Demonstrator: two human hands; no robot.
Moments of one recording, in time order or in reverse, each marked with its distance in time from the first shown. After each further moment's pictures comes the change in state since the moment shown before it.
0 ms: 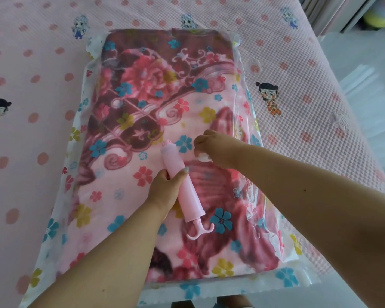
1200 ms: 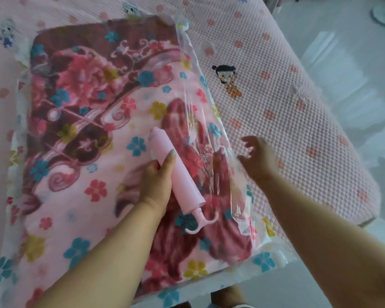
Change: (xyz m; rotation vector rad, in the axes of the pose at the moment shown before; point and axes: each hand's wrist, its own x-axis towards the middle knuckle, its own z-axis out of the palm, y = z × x) left_hand -0.013 0.039 0.081 -0.036 0.035 0.172; right_hand -0.148 0.068 0.090 0.644 0.567 1.065
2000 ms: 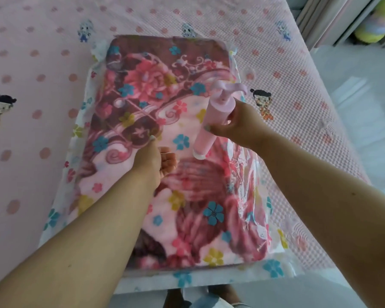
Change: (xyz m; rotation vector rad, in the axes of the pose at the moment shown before) left_hand 0.016 0.033 -0.096 -0.457 0.093 -0.361; right_hand -0.016 -0.198 -0.029 0.181 -0.341 -0.500
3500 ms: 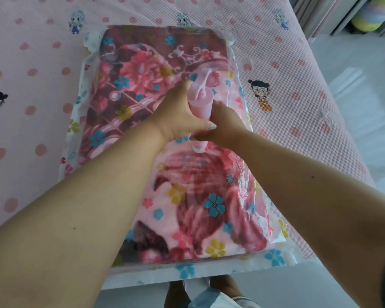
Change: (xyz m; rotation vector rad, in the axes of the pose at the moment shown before) left_hand -0.046 0.066 0.044 1.021 -0.306 0.901; right_hand 0.018 0.015 0.048 -0.257 -0.053 -0.010
